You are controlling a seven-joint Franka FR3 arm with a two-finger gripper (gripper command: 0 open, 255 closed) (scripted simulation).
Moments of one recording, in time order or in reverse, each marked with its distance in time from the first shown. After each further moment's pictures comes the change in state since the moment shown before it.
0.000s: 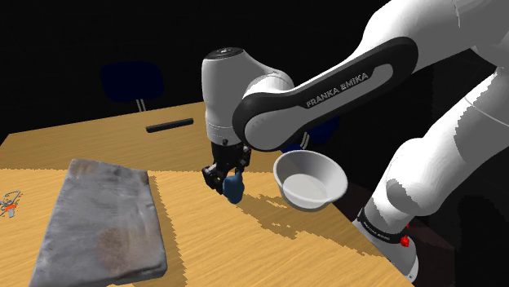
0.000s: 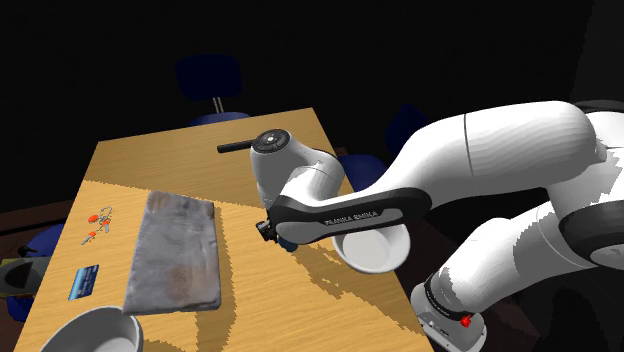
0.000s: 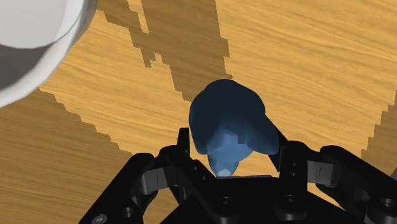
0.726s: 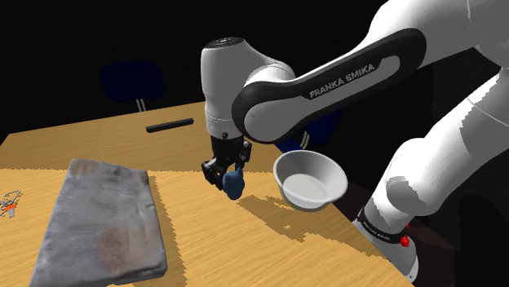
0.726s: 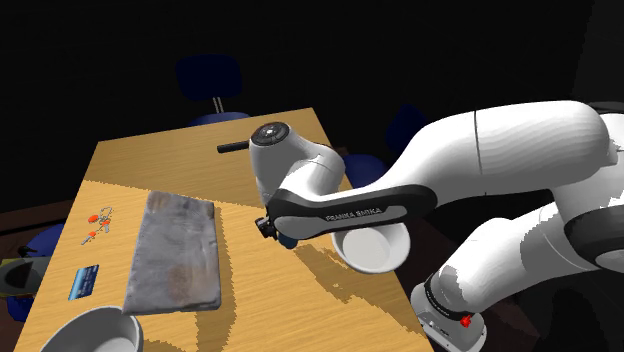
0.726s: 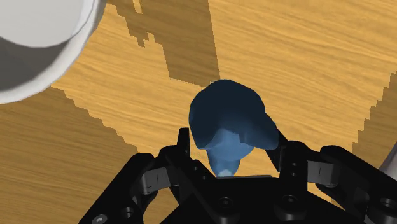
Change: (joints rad) arm 0.002 -0.022 -0.009 0.025 0.008 -0.044 -0.009
